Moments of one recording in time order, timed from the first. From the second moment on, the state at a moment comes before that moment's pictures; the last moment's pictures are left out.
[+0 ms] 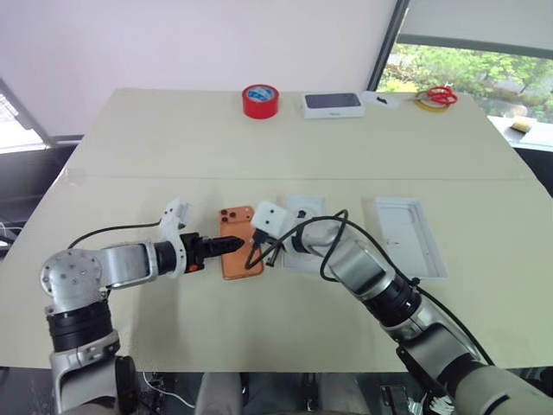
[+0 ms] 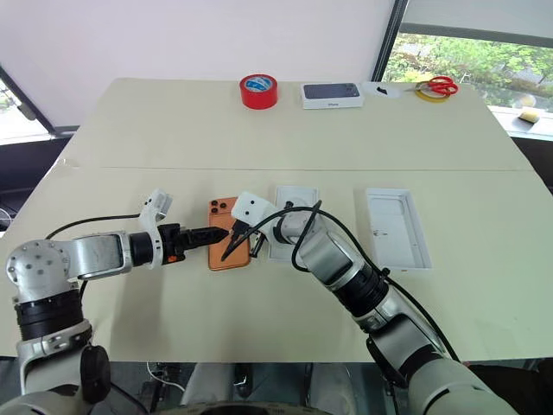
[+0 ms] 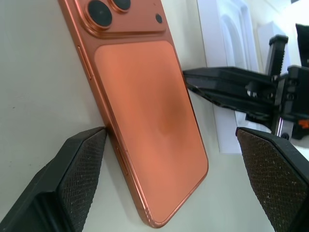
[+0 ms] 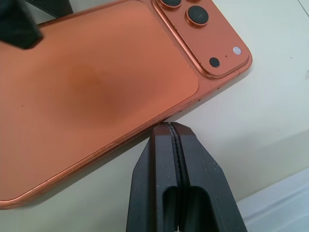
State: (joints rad) left arm -0.43 0.37 0.46 -0.12 -1.29 1.61 0.12; right arm -0.68 -0.26 0.58 -0.06 -0.12 0.86 0.65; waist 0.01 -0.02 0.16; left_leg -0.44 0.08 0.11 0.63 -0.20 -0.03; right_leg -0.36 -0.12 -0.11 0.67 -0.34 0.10
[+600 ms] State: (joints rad) left arm -0.47 0.32 0.45 -0.05 -1.43 1.58 0.31; right arm -0.67 -0.23 0.59 -0.08 -0.10 0.86 0.66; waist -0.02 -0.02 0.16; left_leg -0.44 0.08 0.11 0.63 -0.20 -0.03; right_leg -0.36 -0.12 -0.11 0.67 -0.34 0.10
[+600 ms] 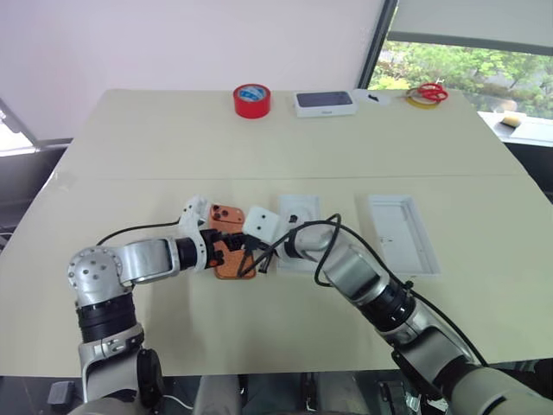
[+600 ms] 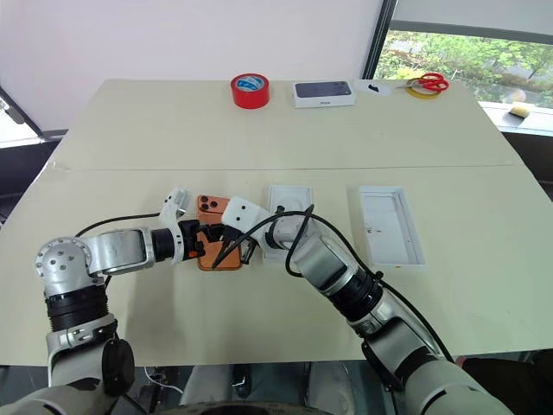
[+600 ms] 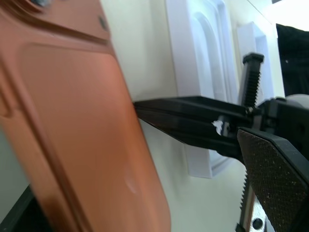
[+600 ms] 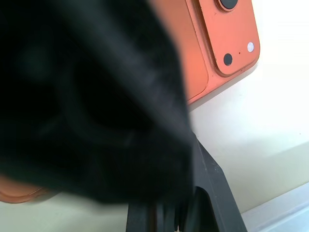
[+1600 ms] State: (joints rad) left arm -0.32 0.57 0.27 0.03 -1.88 1.25 0.45; right arm -0.67 -0.24 0.59 -0.10 -0.10 0.87 0.67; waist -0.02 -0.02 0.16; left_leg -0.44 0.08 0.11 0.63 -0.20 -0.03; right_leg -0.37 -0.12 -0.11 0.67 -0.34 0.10
